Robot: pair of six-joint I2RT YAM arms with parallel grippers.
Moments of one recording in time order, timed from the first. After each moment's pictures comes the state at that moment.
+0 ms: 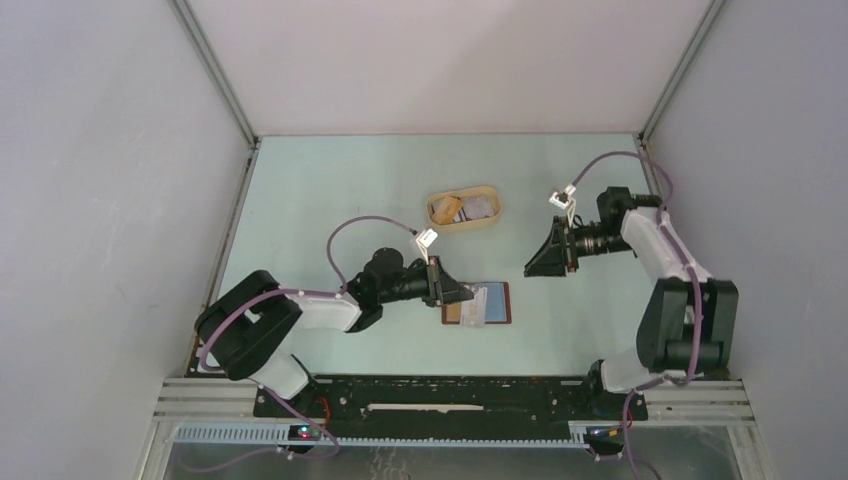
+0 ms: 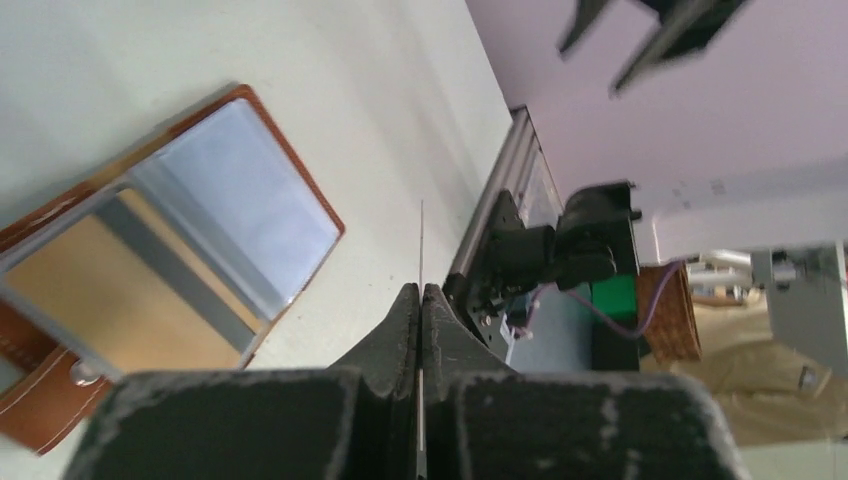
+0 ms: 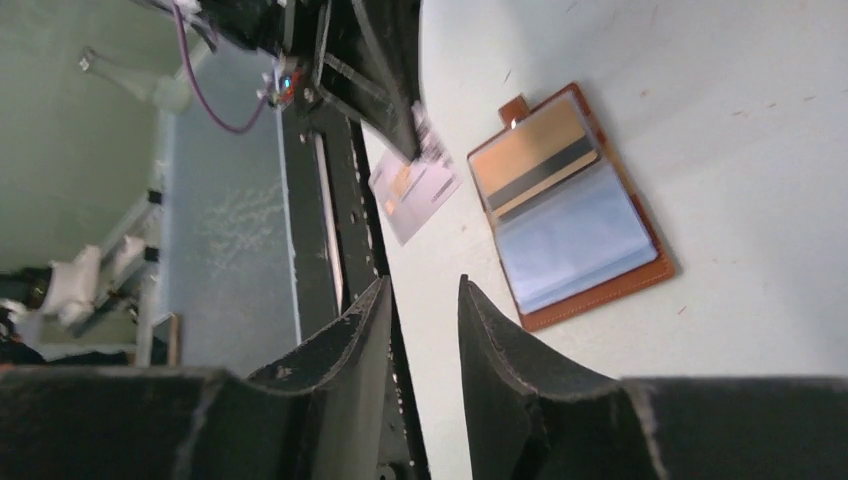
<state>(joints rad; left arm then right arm) -0.79 1.53 0.51 0.80 0.52 -0.89 -0.05 1.55 1.17 -1.32 -1.26 -0.98</state>
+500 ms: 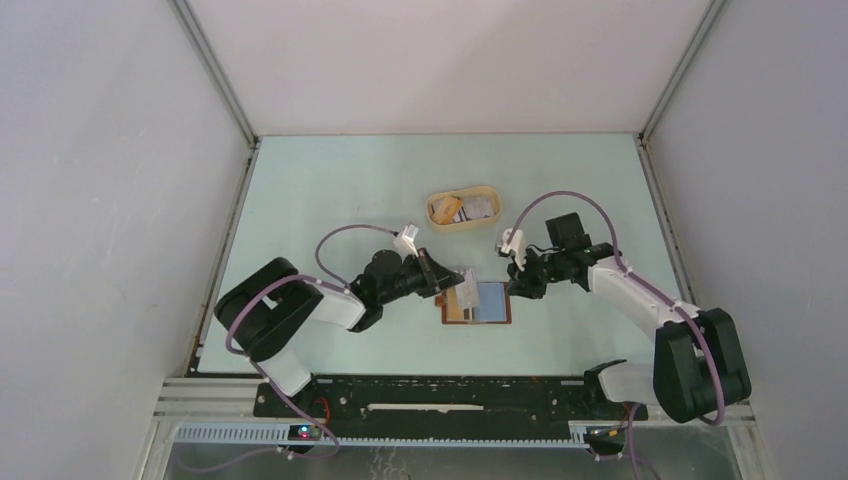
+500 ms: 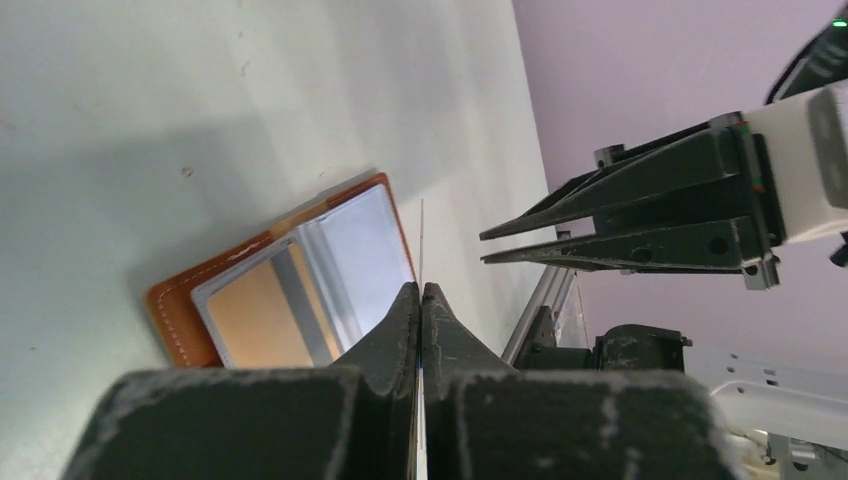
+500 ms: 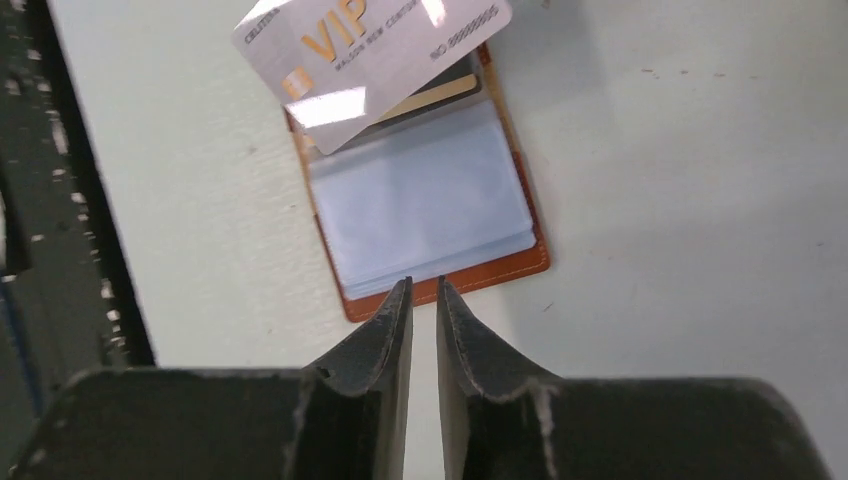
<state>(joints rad) -0.75 1.63 0.47 0.92 0.25 -1.03 0.29 1.28 0.73 -0.52 -0.75 -0.74</state>
